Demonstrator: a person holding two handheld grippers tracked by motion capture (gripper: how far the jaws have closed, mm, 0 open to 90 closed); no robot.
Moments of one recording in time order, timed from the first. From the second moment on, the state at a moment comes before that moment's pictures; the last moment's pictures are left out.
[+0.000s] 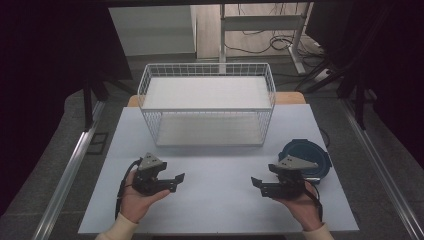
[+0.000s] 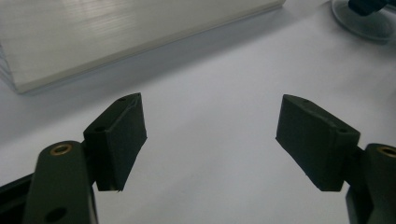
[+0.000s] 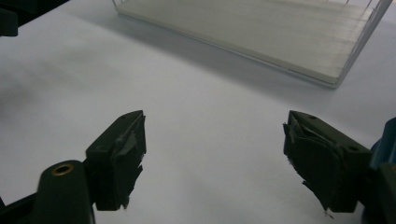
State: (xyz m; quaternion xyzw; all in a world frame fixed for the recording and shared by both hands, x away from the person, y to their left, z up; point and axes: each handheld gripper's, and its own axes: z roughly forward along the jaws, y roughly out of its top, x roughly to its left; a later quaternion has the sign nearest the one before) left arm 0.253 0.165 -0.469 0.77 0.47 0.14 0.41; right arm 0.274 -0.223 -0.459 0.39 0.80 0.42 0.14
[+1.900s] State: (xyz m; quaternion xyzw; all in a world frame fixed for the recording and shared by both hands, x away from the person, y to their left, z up) left arm 0.253 0.178 -0.479 0.77 0.48 0.15 0.38; right arm 0.312 -0.300 -0.394 0.45 0.77 0.41 0.18
